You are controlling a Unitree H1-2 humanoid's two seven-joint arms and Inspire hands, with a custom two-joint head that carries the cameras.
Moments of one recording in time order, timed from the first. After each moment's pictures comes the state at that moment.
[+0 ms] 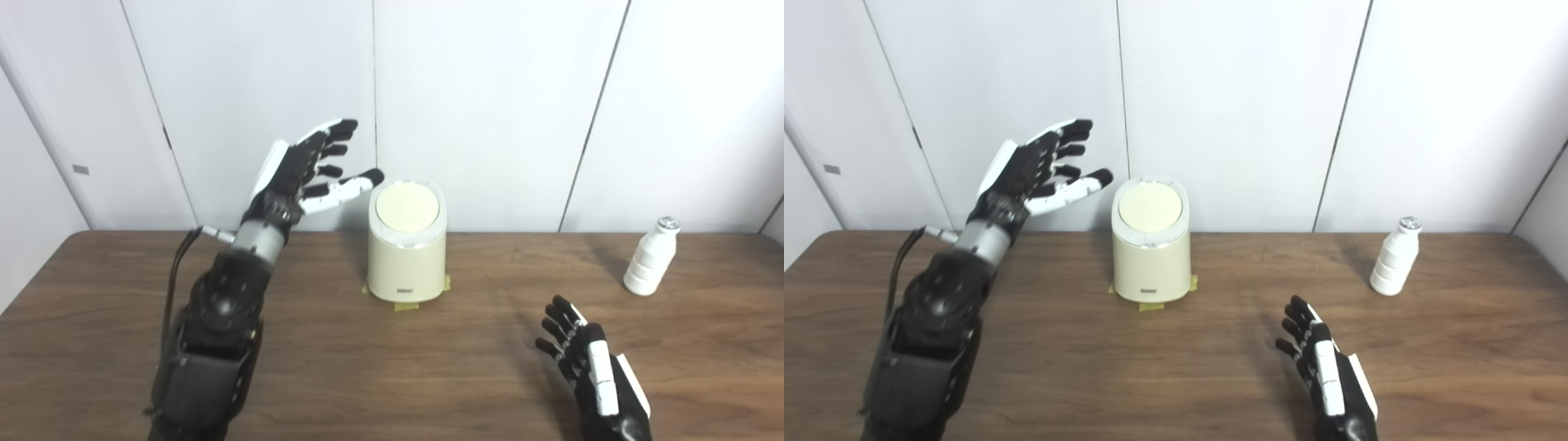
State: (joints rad) left arm -0.63 0.19 -0.07 -0.16 0.25 0.47 -0.17; right arm 0.08 -0.04 -0.04 -0.24 0.10 0.12 0.05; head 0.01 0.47
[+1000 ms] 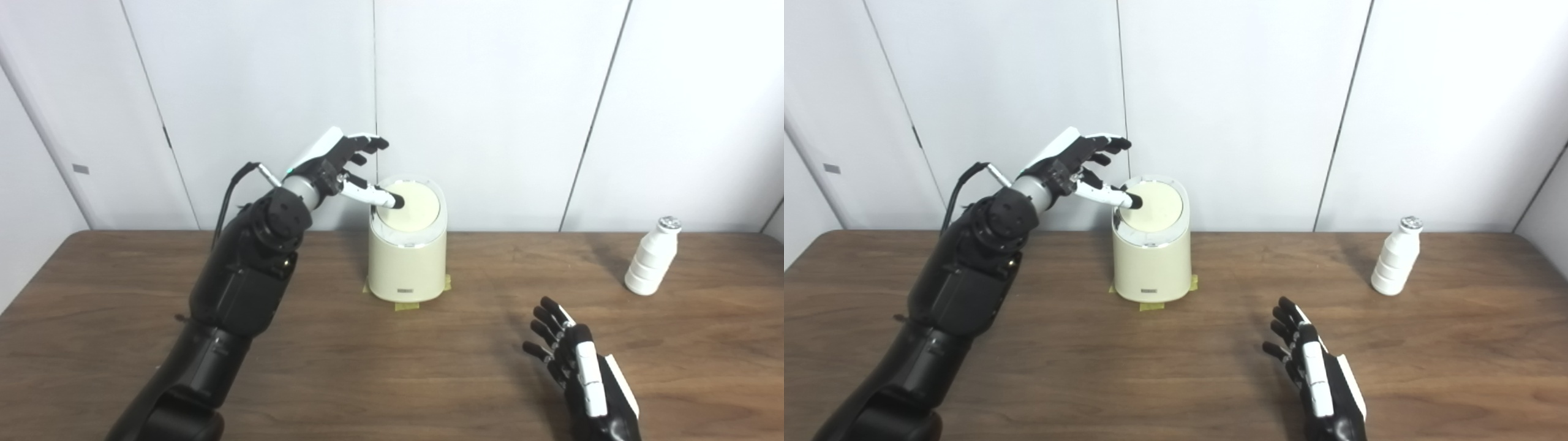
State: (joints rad) left arm -0.88 0.22 -0.22 0.24 0.55 0.46 -0.39; right arm 0.09 -0.03 -0.01 -0.24 0.08 0.13 0.04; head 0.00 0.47
